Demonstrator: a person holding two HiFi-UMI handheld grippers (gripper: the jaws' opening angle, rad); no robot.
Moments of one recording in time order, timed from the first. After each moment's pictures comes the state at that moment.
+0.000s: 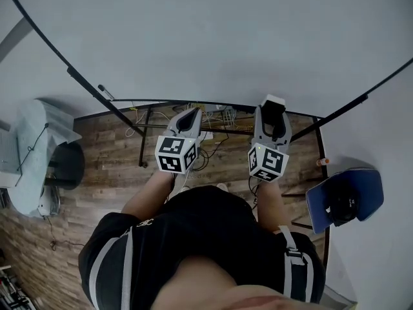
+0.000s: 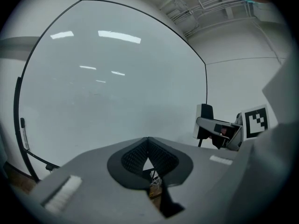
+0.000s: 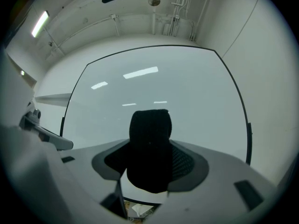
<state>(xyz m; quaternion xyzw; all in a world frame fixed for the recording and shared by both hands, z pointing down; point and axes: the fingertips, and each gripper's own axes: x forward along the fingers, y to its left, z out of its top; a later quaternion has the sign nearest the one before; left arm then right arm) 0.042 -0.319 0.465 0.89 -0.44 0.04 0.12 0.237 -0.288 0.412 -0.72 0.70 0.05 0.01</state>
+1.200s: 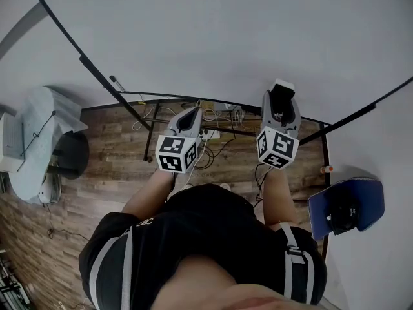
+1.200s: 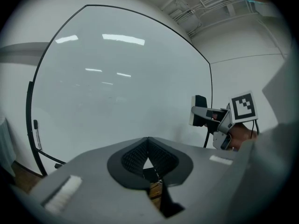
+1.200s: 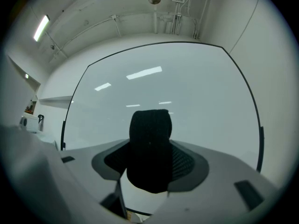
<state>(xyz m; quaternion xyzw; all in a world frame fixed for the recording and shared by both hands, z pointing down) 0.008 -0.313 0.467 0.87 -0.47 0.04 0.12 0.224 -0.326 0.382 -0.69 0.72 0.06 0.01</state>
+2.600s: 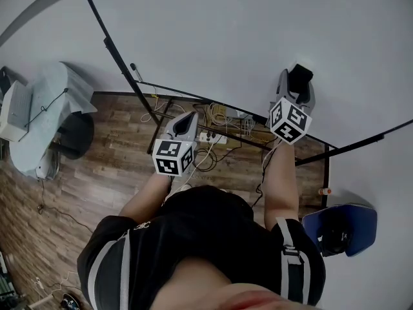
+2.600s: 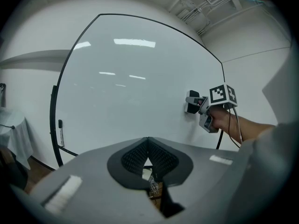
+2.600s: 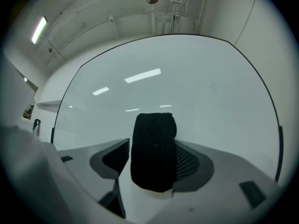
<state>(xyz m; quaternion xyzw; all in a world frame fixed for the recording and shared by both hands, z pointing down) -0.061 -0.303 0.474 0.83 -0.55 0.04 0.13 0.209 -0.420 0.338 -0.70 0.71 0.07 0.03</state>
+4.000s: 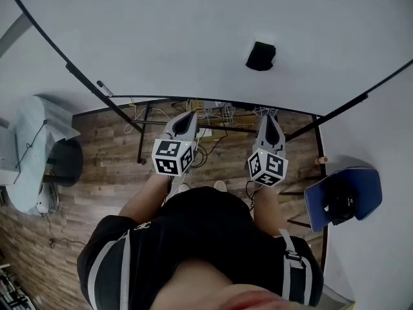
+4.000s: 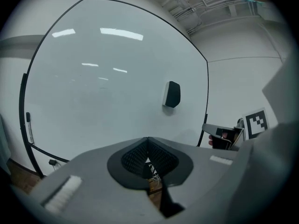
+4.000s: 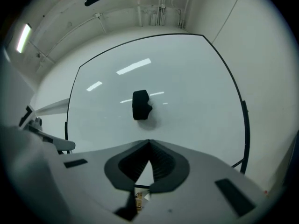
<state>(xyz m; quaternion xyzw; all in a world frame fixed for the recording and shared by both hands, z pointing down) 0.030 -0.307 0.483 0.88 -0.45 0.06 0.13 0.244 -0.271 0.451 -0.71 0.70 -0.03 0.02</state>
